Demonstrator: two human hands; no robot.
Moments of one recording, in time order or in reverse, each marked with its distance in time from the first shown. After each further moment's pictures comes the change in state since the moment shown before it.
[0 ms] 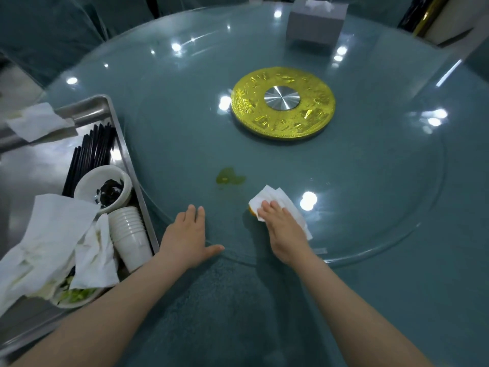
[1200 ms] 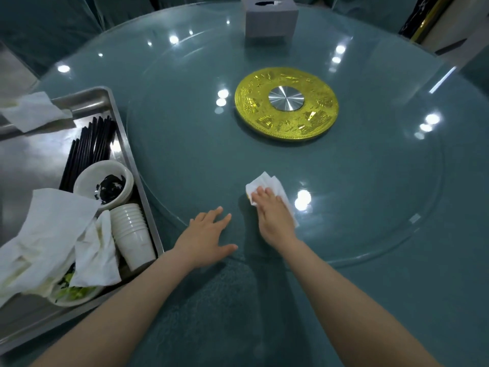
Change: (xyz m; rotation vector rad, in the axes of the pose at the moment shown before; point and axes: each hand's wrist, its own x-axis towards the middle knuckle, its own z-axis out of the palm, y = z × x) left_hand 0.011 0.004 0.010 -0.296 -0.055 0.237; right_hand 0.040 -0.022 0.004 0.016 0.035 0.100
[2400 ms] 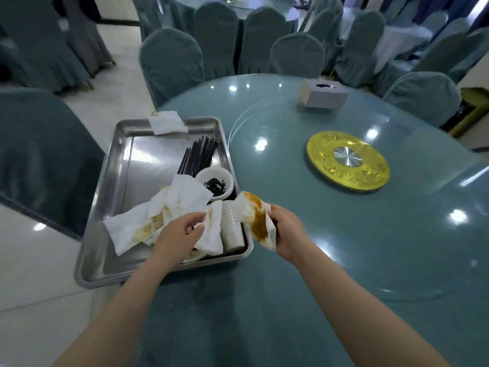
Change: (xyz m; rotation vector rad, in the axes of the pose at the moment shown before) left_hand -0.203 -0.138 -0.038 -0.819 0.626 -0.276; right_hand -0.053 -0.225 -0.003 1.182 -0.204 0.451
